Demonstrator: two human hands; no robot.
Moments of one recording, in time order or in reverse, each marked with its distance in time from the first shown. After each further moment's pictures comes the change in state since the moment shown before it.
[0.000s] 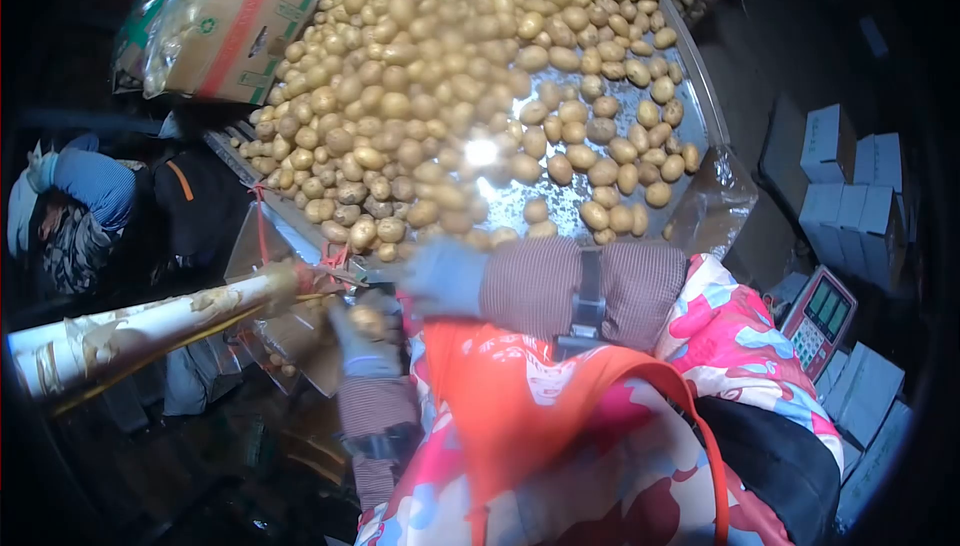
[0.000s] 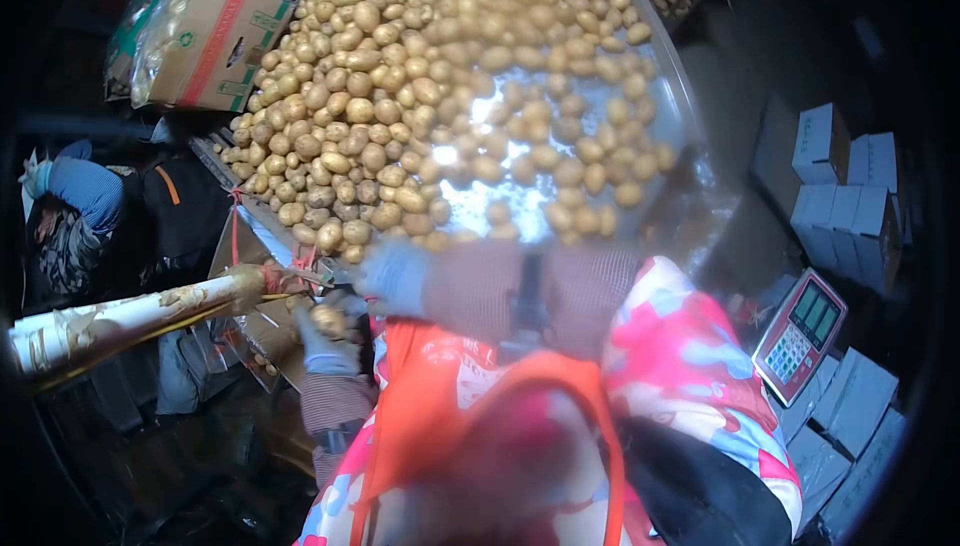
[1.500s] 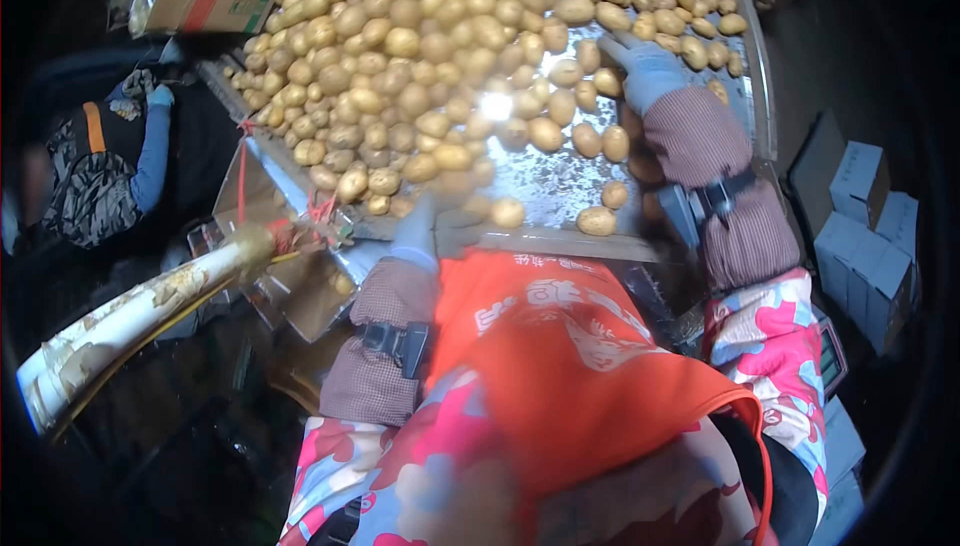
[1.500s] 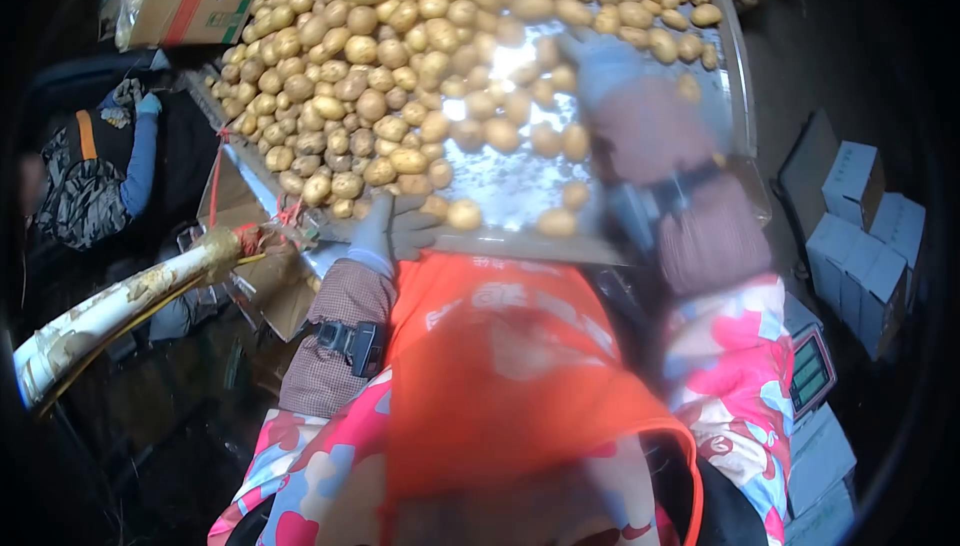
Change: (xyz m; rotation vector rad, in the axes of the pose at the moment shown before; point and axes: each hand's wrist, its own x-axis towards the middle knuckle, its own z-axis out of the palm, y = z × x) left_hand 0.058 -0.068 0.104 0.641 -0.240 -0.174; right_hand -0.139 0.242 -0.133 -0.495 0.130 0.742
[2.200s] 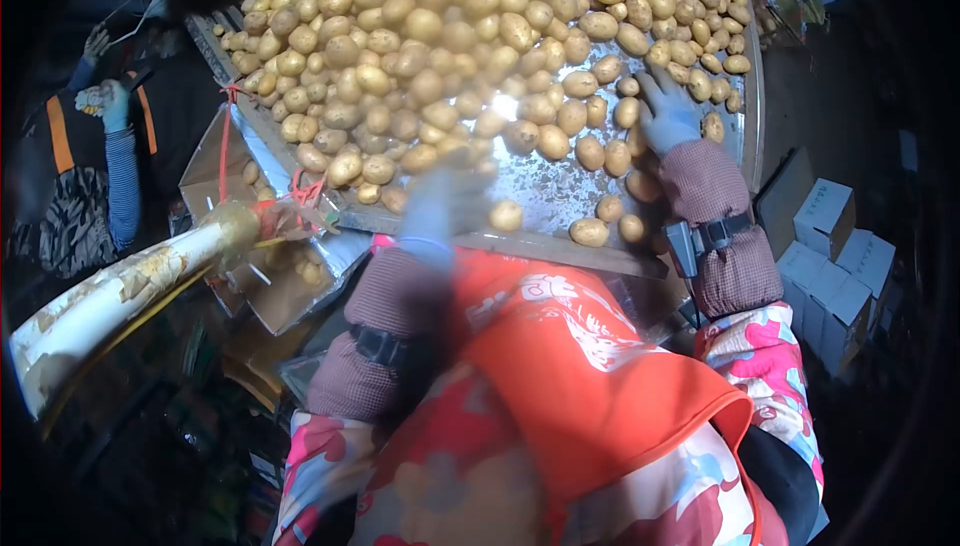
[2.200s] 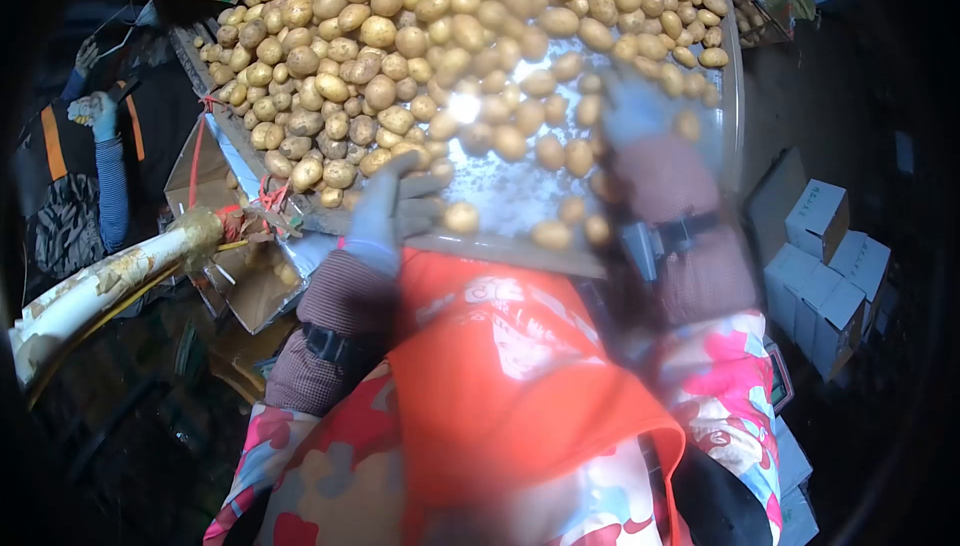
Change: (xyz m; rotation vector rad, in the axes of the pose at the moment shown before) left_hand -0.021 0.041 0.039 -0.124 -0.033 0.165; right_hand -0.018 0.013 0.008 -0.043 -0.080 0.065
